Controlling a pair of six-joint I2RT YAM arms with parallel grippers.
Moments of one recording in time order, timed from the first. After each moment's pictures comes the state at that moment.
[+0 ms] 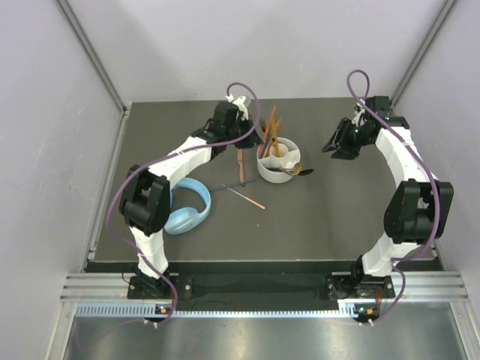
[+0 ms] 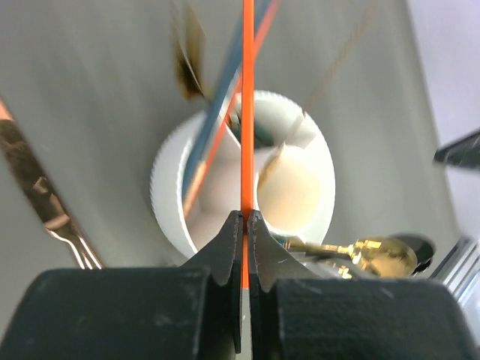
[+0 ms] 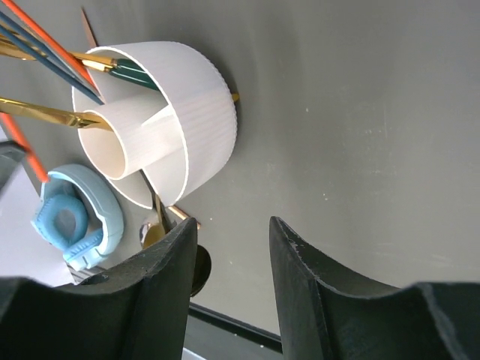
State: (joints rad) left arm -0.48 1.89 1.55 -0.16 0.29 -0.54; right arm -0.03 1.67 1.46 -0.82 -0.43 0.44
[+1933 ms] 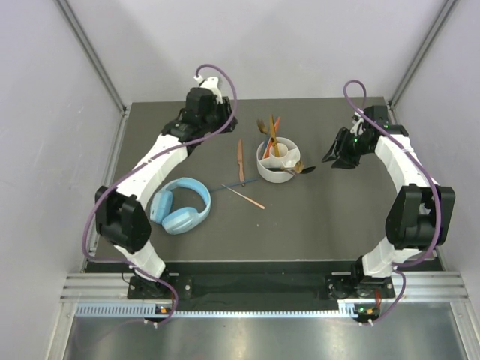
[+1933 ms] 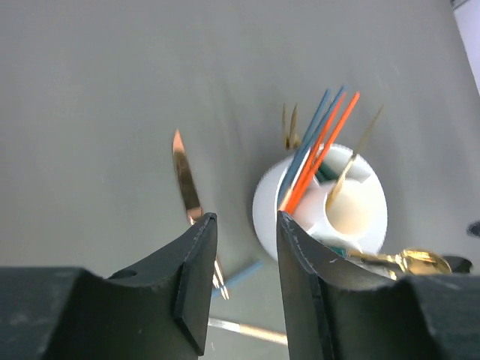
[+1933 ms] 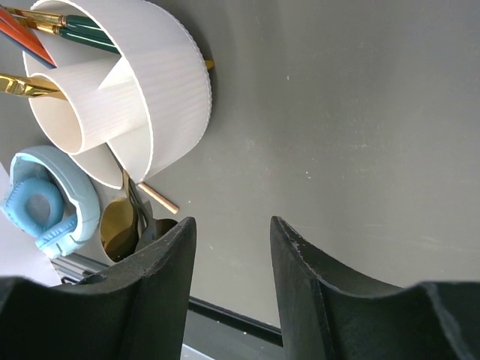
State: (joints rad) left arm -0.44 1.69 1.56 -0.31 0.04 -0.37; right arm -0.03 1.62 1.35 -0.81 -0.43 0.39
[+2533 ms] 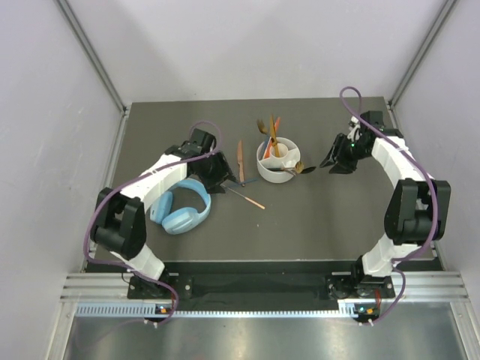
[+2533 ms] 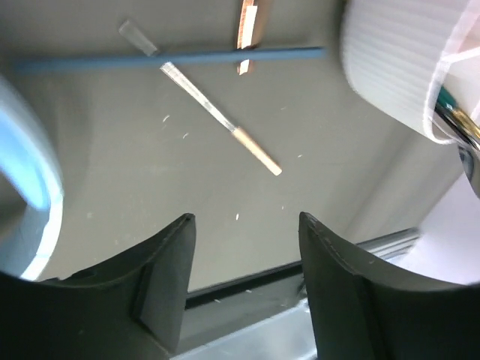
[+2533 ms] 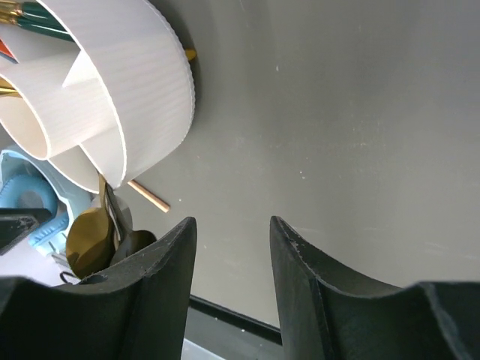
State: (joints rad) left arm -0.42 1.64 1.25 -0.67 0.26 -0.85; right arm -0.03 1.66 1.31 -0.78 -0.44 0.39
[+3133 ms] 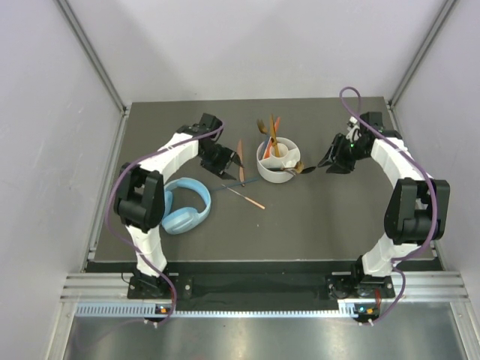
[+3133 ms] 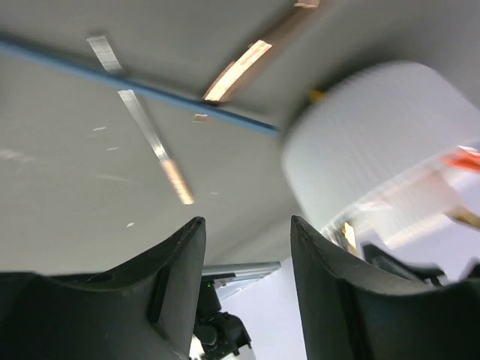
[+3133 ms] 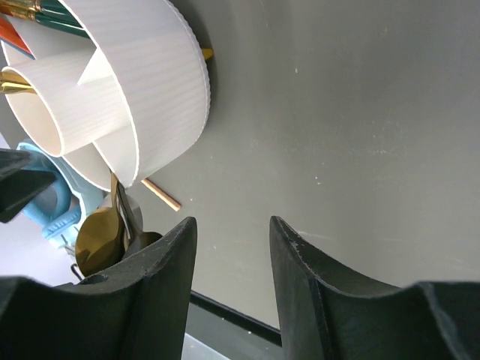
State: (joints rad) left arm -0.38 1.89 1.52 -0.78 0.32 -1.34; right arm -0.03 1.67 1.28 -0.74 -0.49 0.40
